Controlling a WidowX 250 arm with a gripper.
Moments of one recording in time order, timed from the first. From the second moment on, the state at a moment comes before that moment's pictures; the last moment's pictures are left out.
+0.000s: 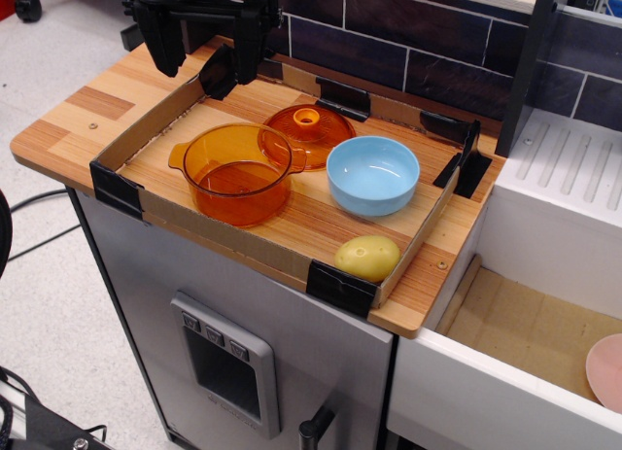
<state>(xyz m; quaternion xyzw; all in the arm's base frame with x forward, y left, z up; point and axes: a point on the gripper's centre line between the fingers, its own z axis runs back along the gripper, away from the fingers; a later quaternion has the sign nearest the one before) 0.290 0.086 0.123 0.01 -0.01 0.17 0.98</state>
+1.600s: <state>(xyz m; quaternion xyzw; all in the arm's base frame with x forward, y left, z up) 0.387 0.071 0.063 -0.04 -0.03 0.00 1.00</state>
